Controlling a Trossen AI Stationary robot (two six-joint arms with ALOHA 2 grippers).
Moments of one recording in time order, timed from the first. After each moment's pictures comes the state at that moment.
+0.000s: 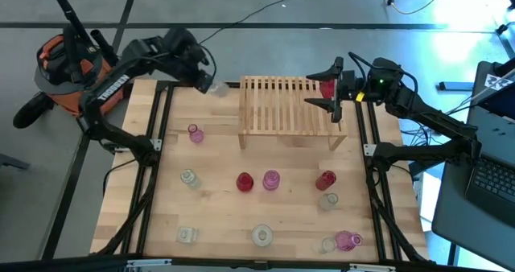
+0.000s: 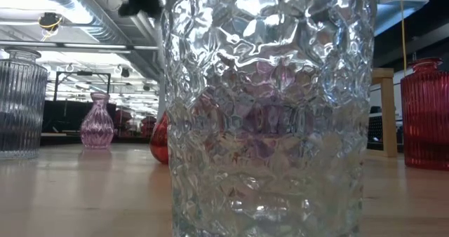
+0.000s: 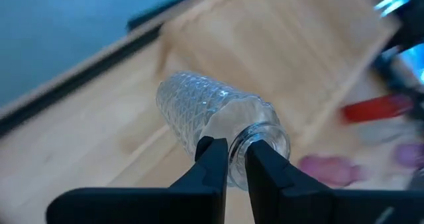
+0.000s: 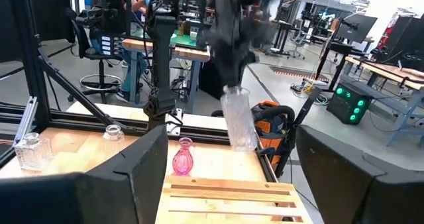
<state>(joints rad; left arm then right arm) 0.69 1.39 1.75 -1.25 0.19 -0.32 -0.47 0.99 1.11 -0.17 -0.41 -0.21</state>
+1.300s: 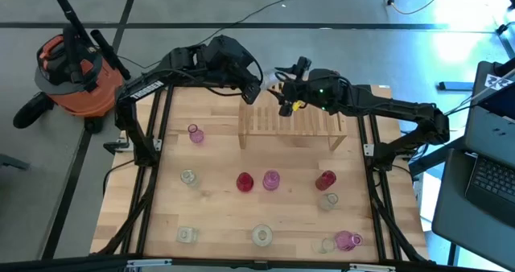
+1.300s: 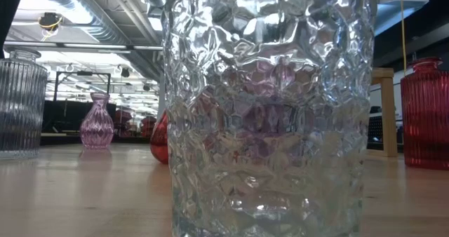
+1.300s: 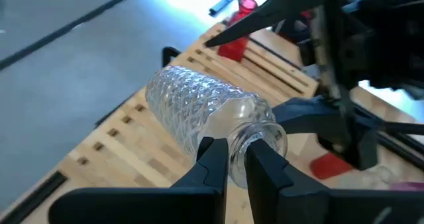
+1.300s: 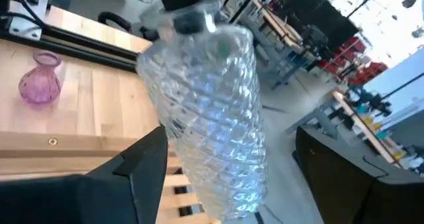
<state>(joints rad) 0.28 1.74 2.18 -1.09 -0.13 -0.35 -0.23 1.43 1.37 -0.19 0.34 -0.57</state>
